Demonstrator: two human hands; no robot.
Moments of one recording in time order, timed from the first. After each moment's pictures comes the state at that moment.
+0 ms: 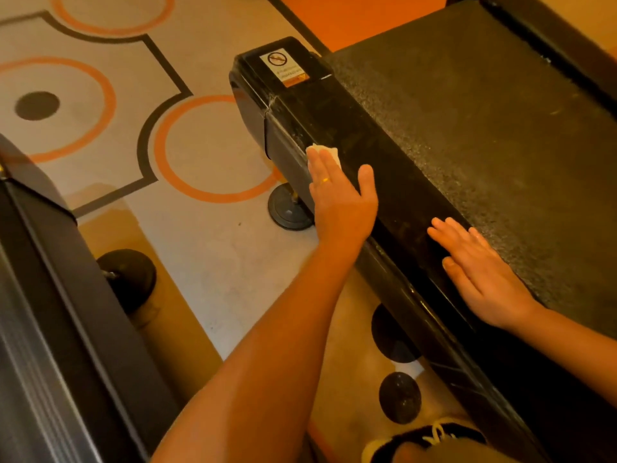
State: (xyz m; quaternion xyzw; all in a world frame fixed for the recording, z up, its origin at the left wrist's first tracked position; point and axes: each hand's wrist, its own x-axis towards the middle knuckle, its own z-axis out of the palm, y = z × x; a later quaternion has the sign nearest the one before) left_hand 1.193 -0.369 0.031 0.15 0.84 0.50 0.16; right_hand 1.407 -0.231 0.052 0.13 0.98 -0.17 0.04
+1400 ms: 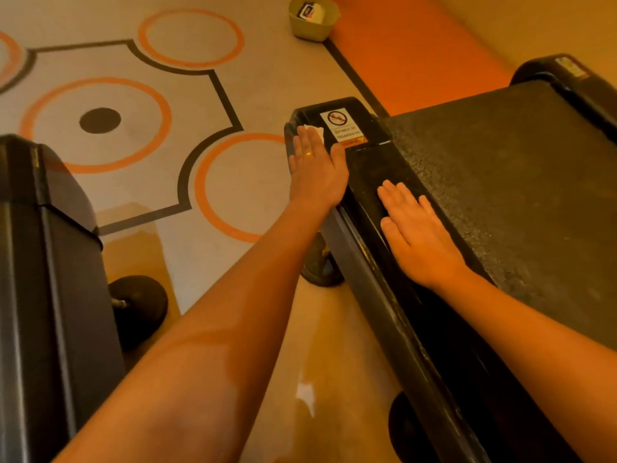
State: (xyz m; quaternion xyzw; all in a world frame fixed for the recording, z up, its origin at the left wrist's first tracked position) left_hand 0.997 -0.373 0.024 0.14 0.87 0.46 0.12; right_hand 1.159 -0.256 0.052 0.09 0.99 -0.12 0.05
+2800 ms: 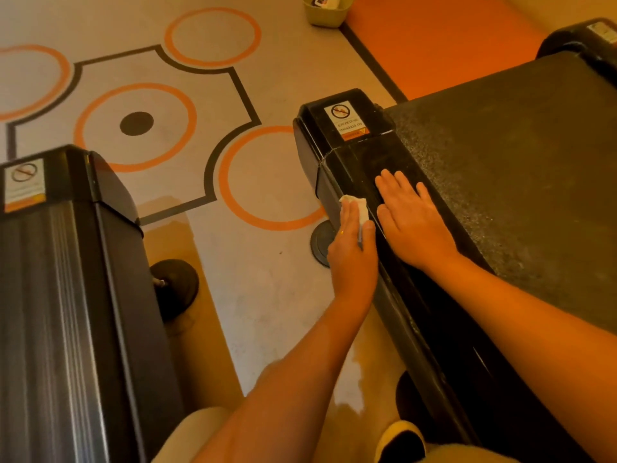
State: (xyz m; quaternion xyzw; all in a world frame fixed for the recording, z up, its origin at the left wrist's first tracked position) left_hand 1.164 -0.379 0.007 0.03 0.78 0.62 0.09; right_hand 1.160 -0.254 0.046 0.08 0.99 -0.10 0.03
